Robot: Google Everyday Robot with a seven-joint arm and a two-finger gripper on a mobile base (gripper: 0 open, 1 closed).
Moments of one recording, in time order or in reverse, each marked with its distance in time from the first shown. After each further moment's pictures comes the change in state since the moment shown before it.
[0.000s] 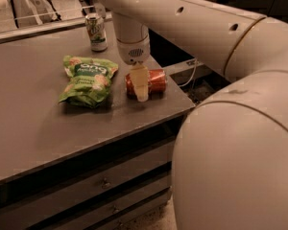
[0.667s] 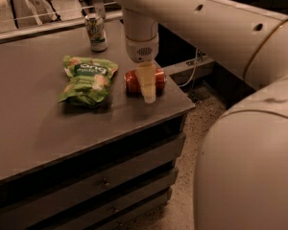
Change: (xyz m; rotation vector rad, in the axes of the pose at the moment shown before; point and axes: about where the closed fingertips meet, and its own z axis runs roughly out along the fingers) arm 0.010 0.004 -0.008 0.038 -0.058 -0.007
